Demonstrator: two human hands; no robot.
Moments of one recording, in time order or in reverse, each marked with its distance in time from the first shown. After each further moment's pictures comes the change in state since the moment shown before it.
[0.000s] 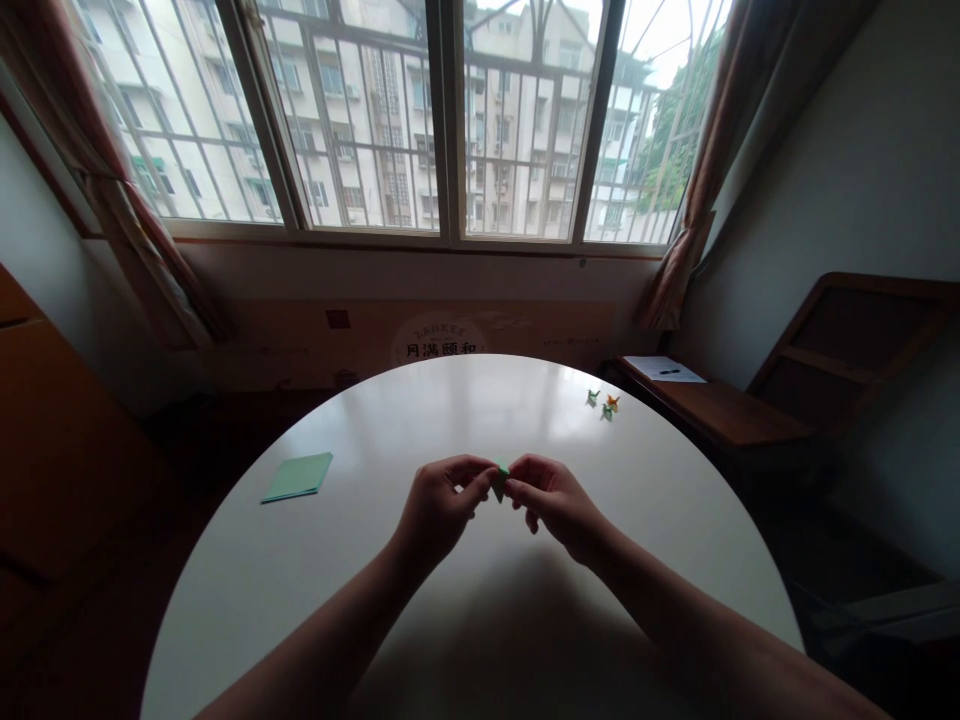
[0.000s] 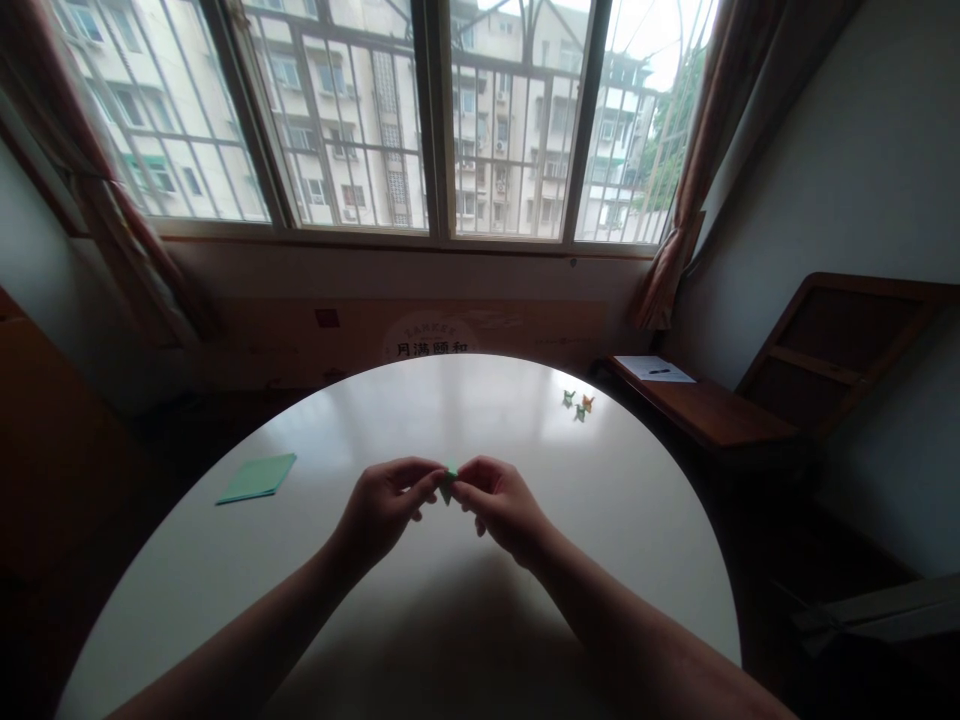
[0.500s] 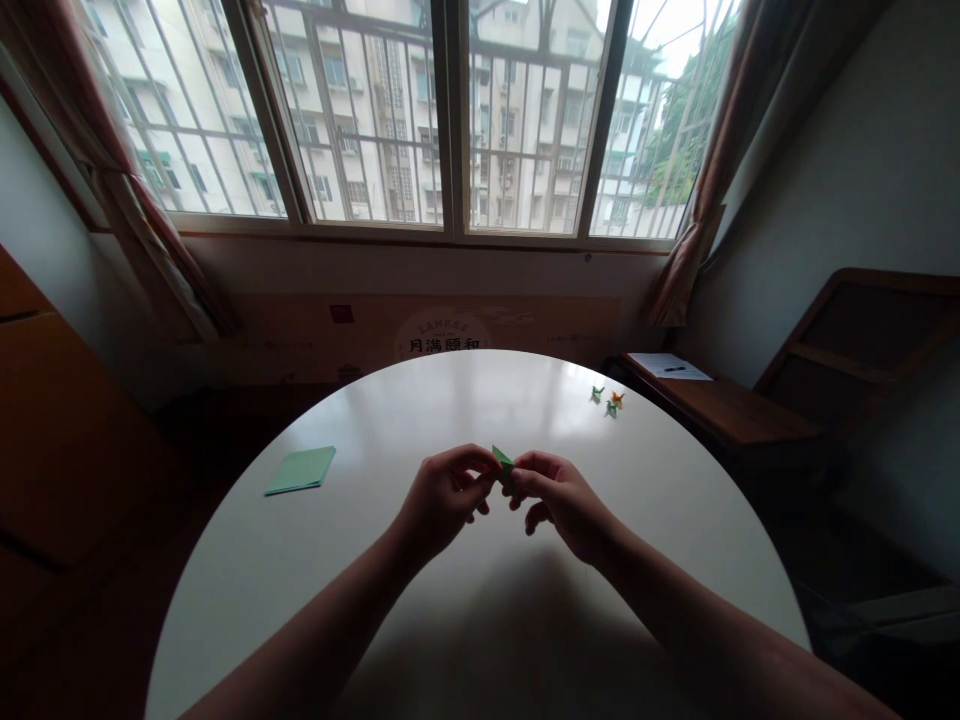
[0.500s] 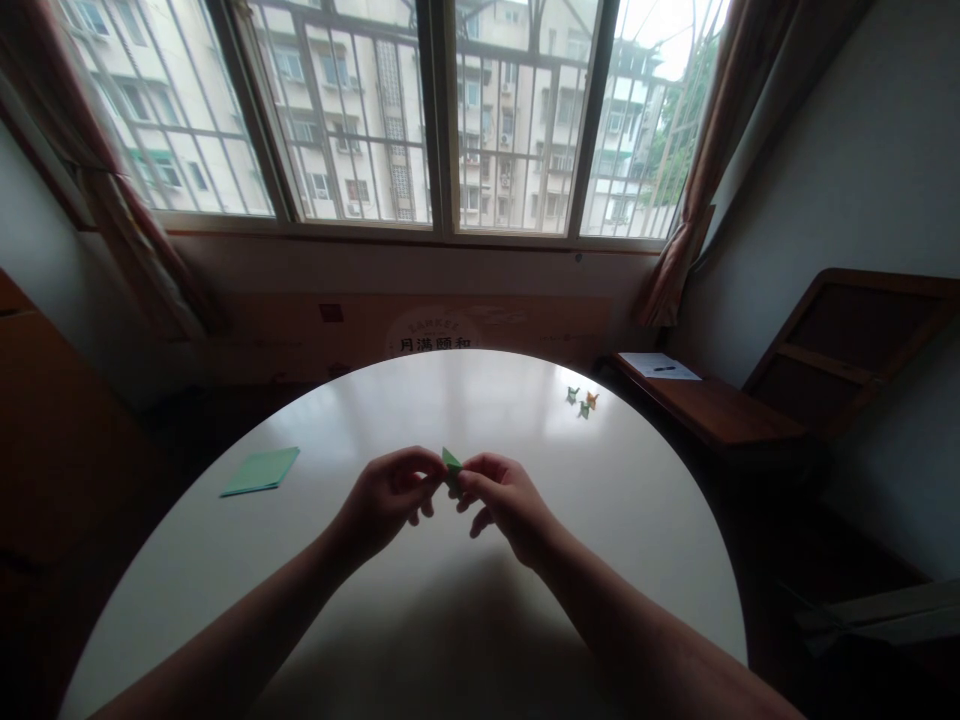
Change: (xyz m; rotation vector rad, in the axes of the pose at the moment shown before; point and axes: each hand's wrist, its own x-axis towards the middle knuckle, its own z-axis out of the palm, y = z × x) left_hand 0.002 0.006 -0.003 -0.105 -0.089 -0.044; right_hand -0.003 -0.003 -0.001 0.156 -0.006 0.107
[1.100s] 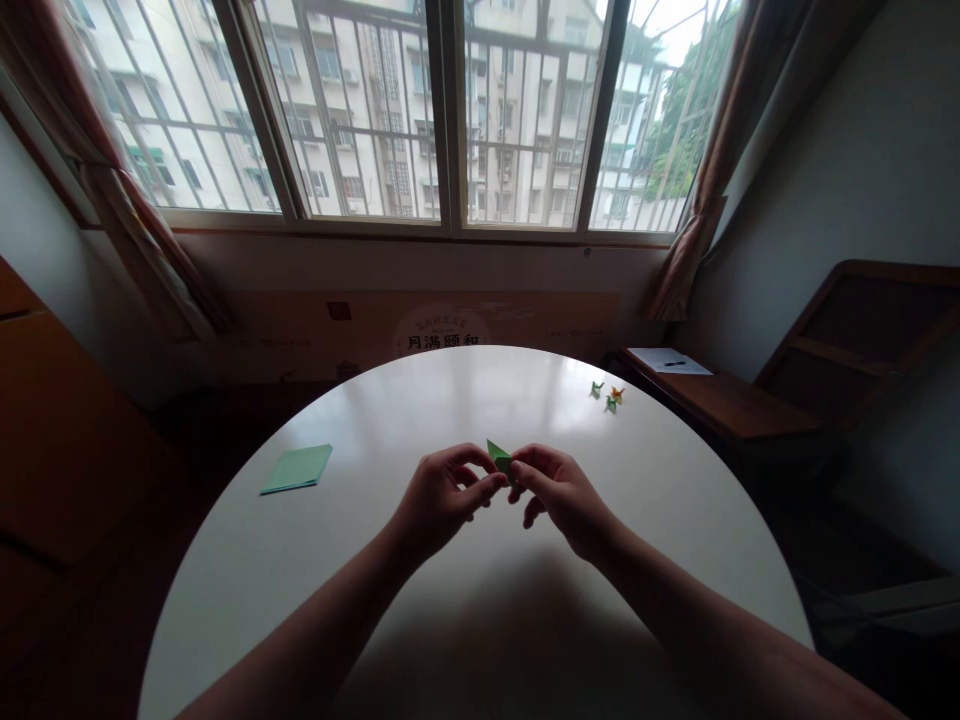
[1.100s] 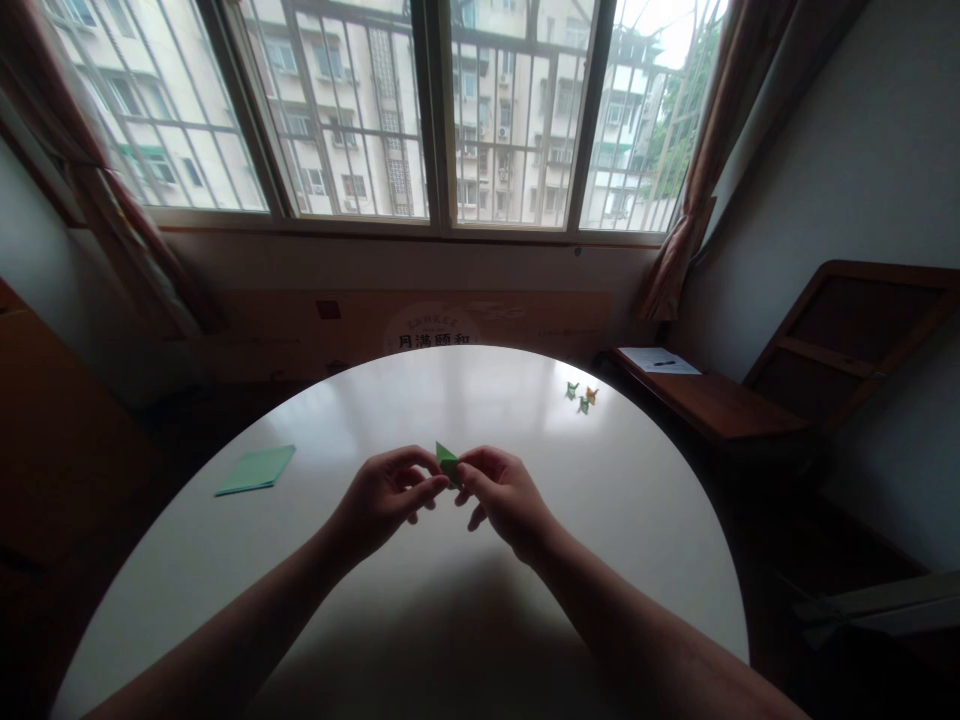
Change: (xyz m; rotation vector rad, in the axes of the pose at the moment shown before) left_hand 0.000 0.001 -0.001 0.080 -0.039 0.006; right_hand 0.000 -0.003 0.003 -0.099 0.039 -0.102
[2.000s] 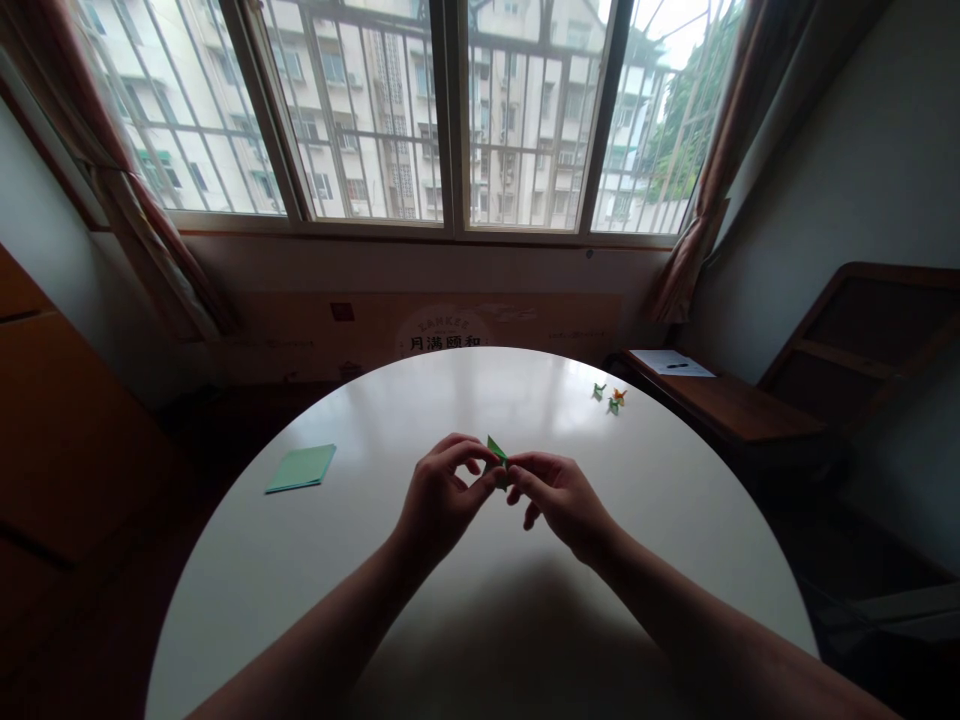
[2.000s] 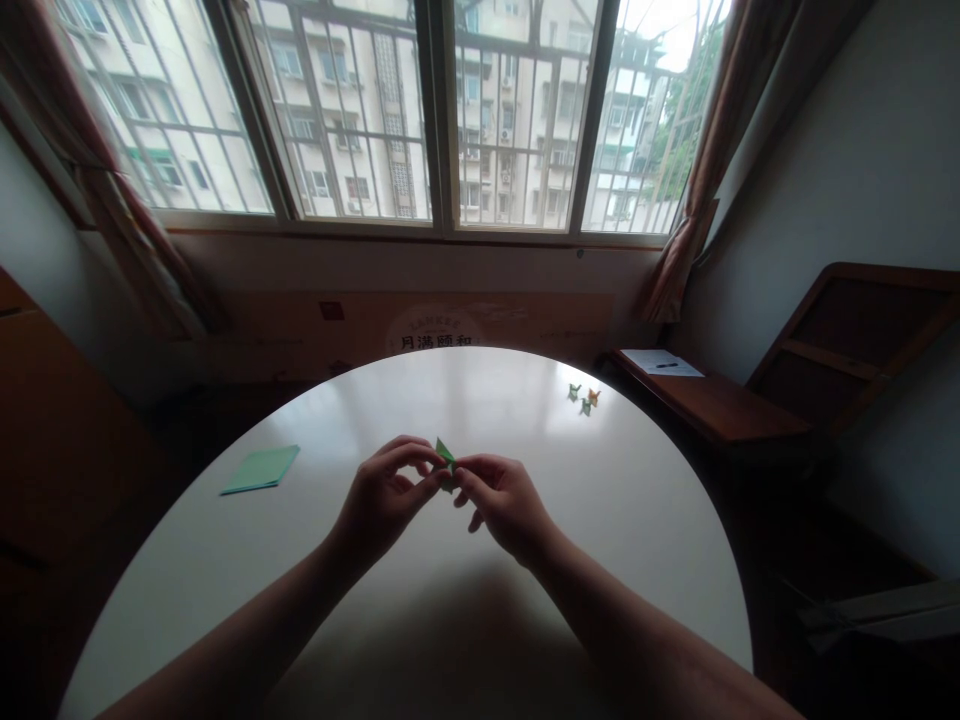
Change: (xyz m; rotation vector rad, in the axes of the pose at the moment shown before) left_hand 0.000 -0.006 0.003 0.227 0.229 0.248; right_hand 0.000 0.002 0.005 -0.056 0.019 -0.057
